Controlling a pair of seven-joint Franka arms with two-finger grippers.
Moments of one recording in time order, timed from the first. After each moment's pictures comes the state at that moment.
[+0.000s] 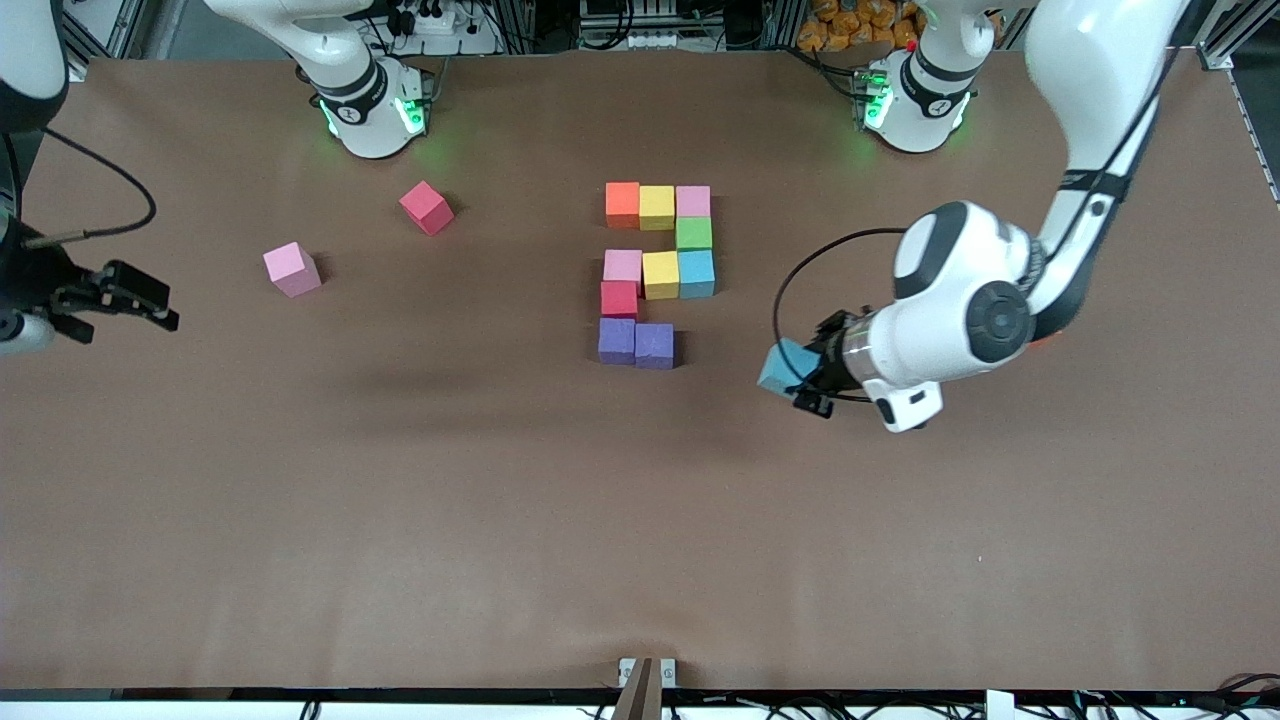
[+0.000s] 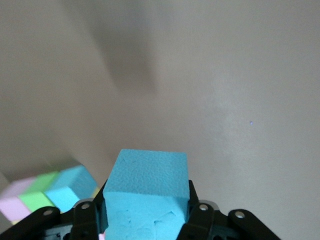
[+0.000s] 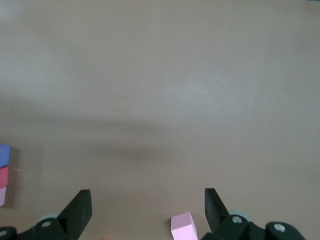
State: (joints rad) left arm 0.00 0.51 -0.50 -1.66 -0.13 2.11 -1.71; right arm 0.07 0.03 -0.13 -1.64 0.06 1.73 -0.18
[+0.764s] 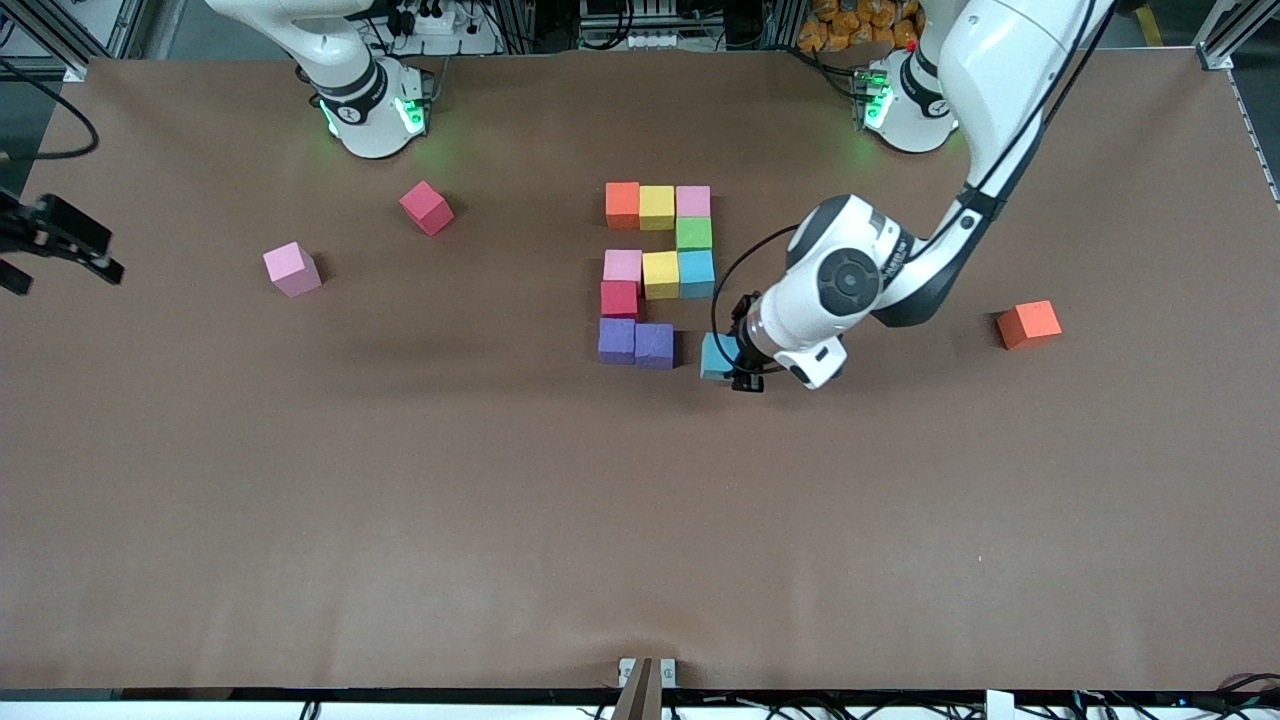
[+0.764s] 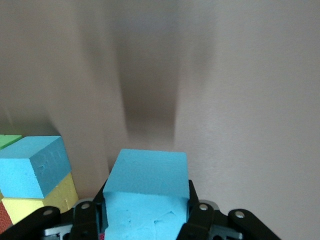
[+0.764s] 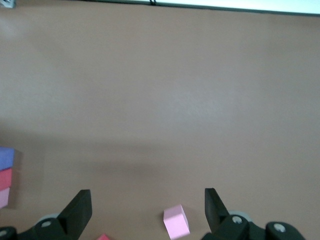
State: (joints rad) left arm -0.14 0.53 -0.50 -1.84 0.00 2.35 -2.16; right arm 0.04 -0.05 -0.13 -1.59 0.02 1.64 -0.18
